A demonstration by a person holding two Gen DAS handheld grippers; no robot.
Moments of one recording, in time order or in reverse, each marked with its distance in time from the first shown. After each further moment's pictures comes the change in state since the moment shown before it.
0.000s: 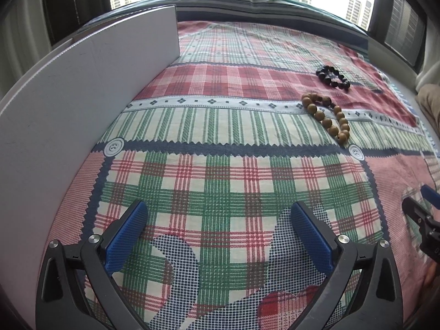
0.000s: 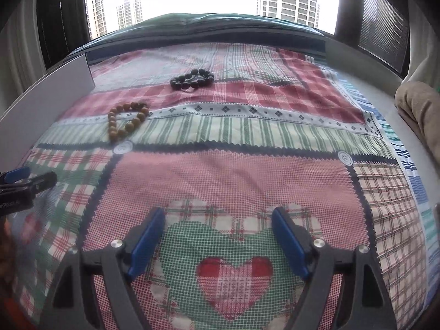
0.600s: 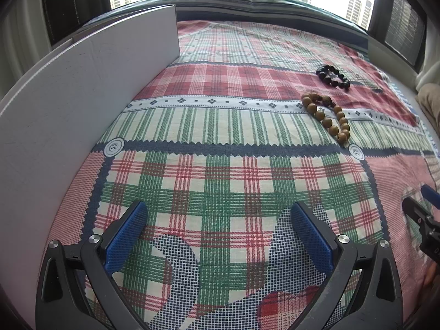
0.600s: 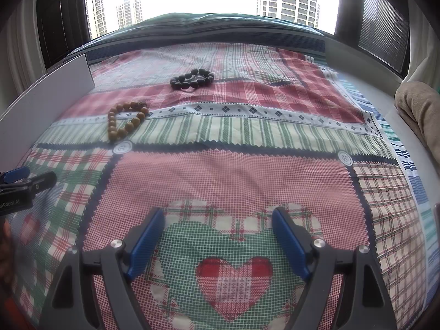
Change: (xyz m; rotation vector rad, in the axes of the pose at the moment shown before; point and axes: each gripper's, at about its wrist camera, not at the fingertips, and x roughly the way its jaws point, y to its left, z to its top) left arm 0.001 0.000 -0.001 0.000 0.013 0.004; right arm 0.000 0.000 0.000 0.001 0.001 0.000
